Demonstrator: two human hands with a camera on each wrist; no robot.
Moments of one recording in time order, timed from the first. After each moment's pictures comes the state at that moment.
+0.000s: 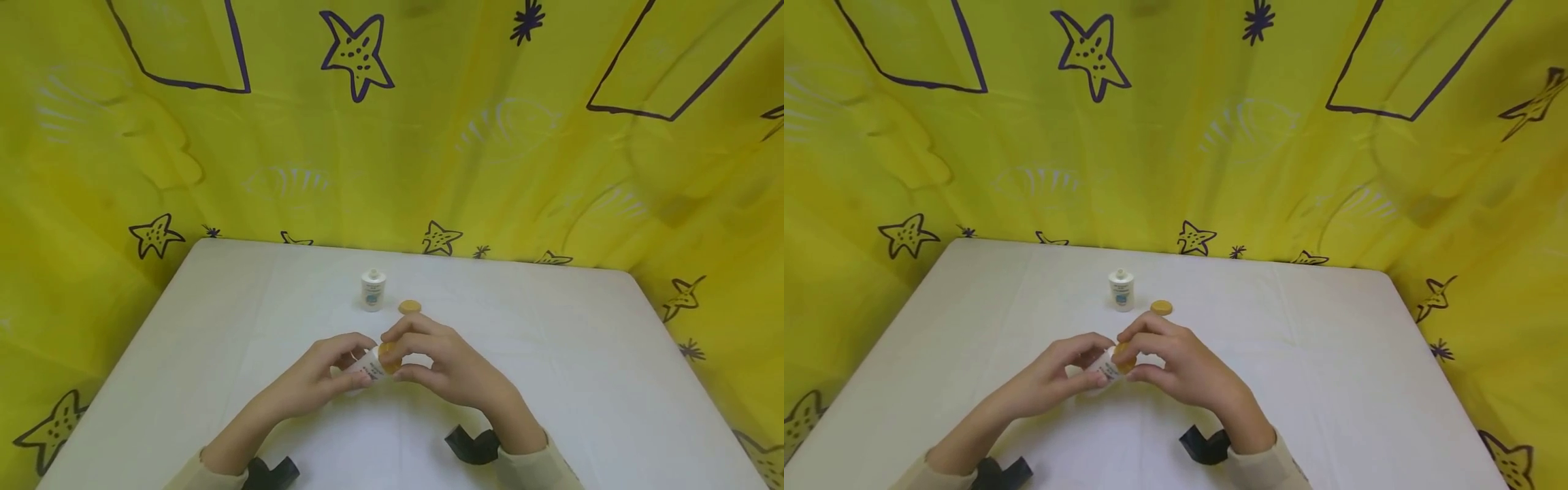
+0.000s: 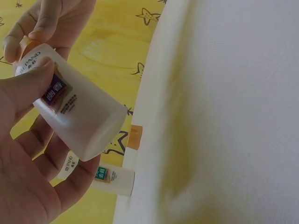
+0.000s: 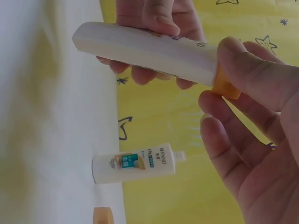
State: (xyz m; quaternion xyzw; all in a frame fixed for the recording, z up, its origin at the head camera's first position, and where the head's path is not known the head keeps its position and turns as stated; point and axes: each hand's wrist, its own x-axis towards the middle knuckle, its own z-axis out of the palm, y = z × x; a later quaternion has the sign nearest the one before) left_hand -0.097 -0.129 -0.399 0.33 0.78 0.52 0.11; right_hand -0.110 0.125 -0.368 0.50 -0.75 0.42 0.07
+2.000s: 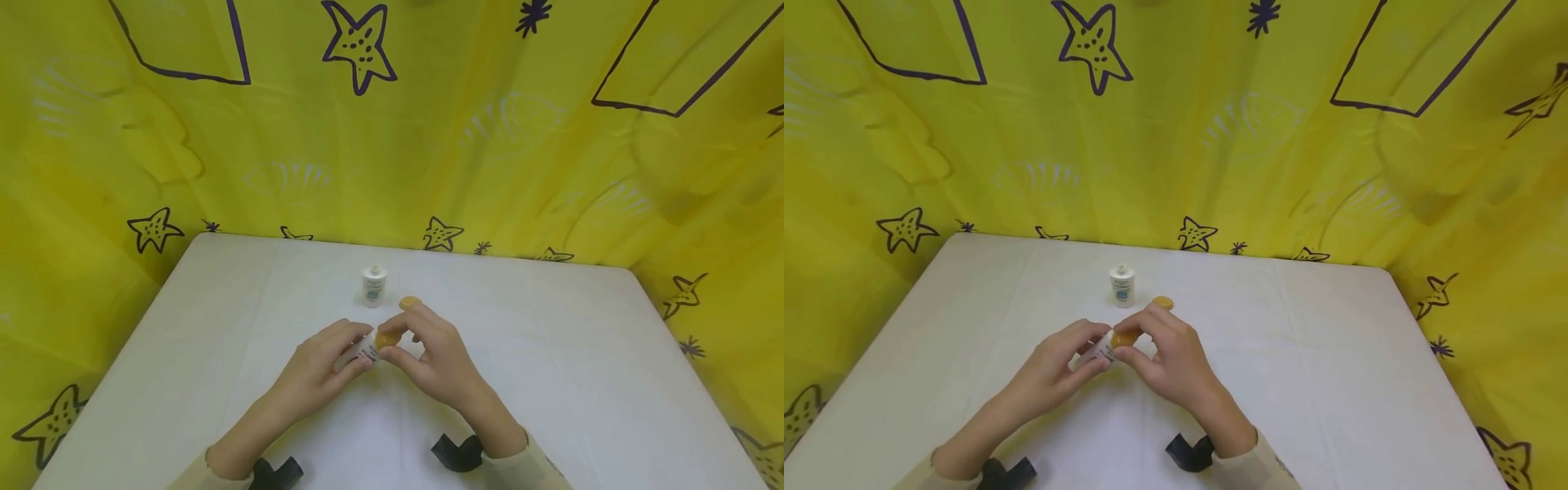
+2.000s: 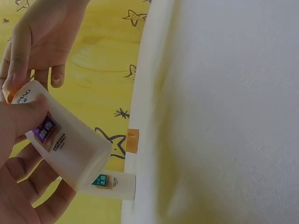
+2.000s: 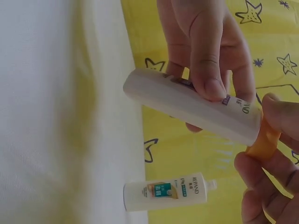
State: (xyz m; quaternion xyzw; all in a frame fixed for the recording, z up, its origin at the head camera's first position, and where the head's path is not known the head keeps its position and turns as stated) left_hand -0.091 -0.119 -0.400 0.30 0.87 0.38 -0.11; right_hand -0.104 0.106 -0.383 0.36 -0.82 0.42 0.18
